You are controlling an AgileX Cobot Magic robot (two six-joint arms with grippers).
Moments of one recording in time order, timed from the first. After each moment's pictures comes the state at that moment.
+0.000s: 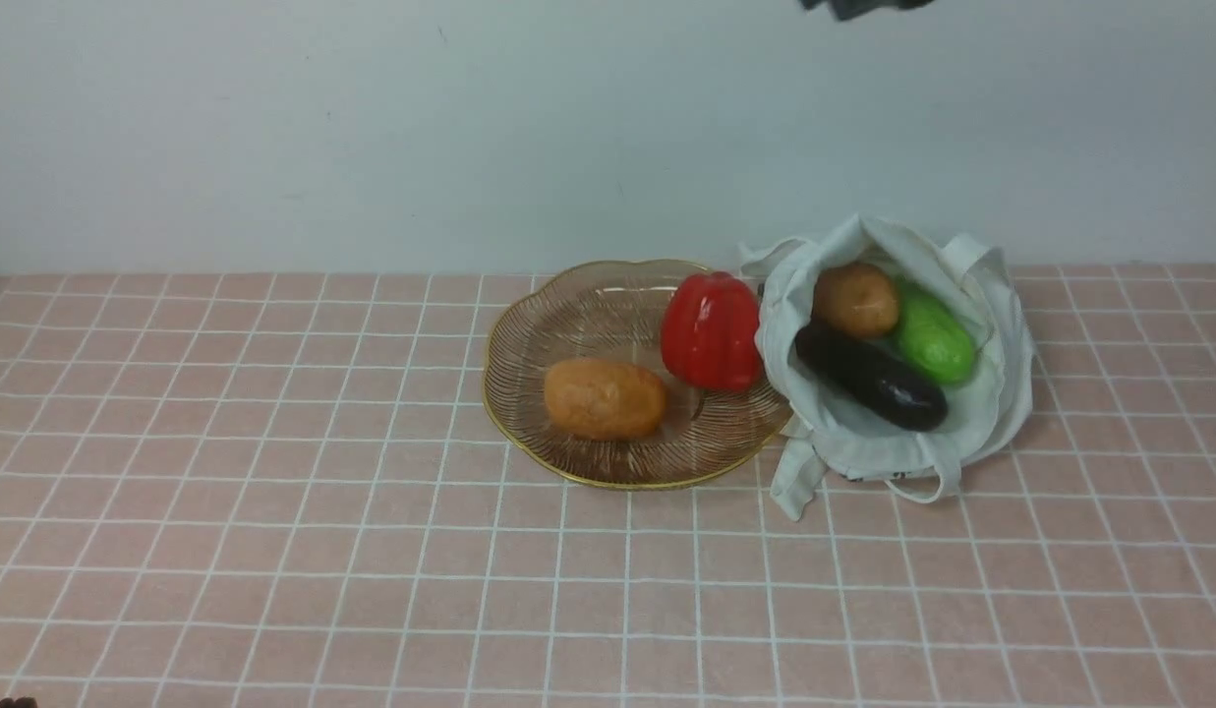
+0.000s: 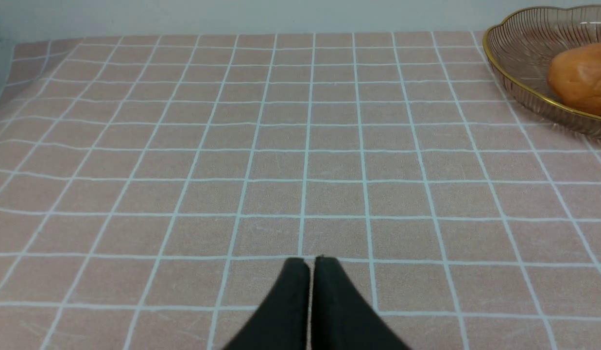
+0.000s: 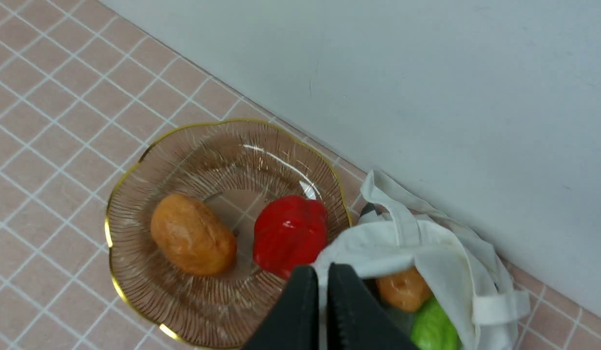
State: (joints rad) right arm 0.51 1.56 -1.94 -0.09 1.26 -0.06; left arm -0.02 -0.01 0.03 0.05 0.37 -0.07
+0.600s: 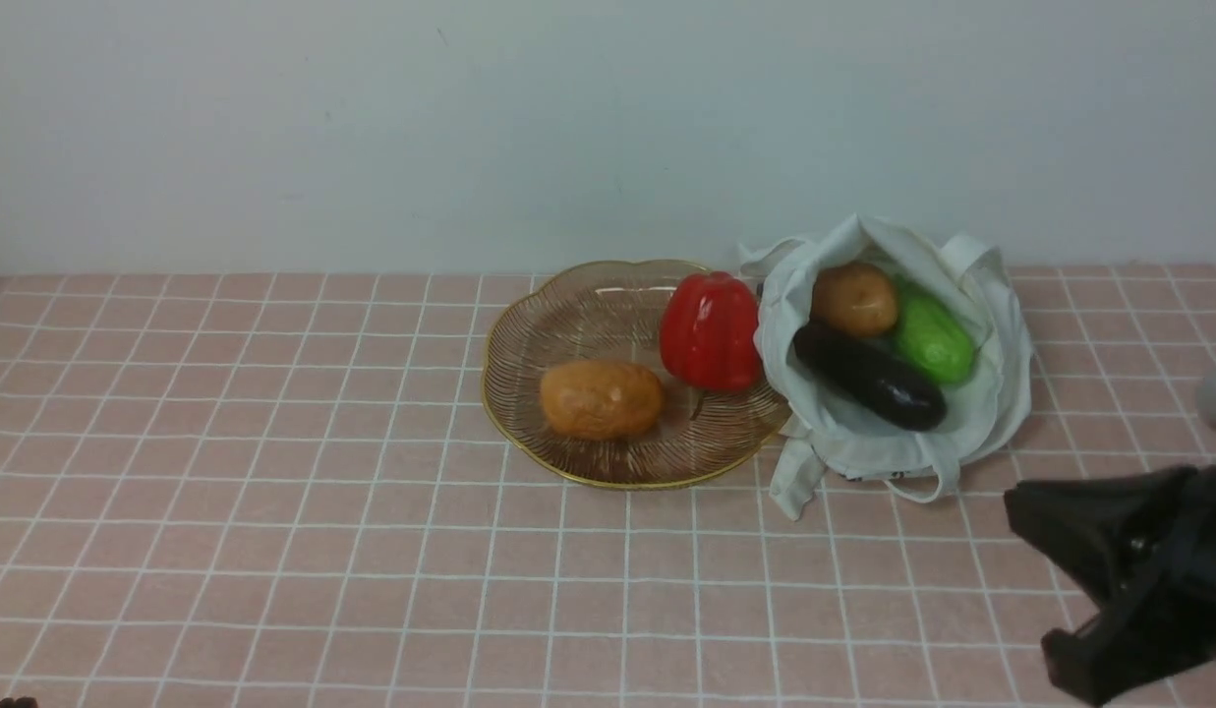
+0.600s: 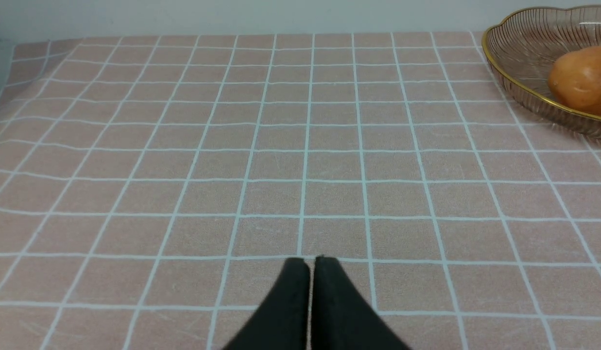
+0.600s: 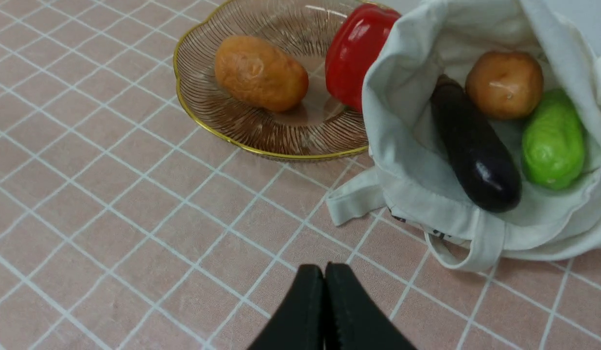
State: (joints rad) right arm 0.51 0.83 -0.48 0.00 0.33 -0.04; left arm -0.02 -0.01 0.03 0.05 0.37 -0.07
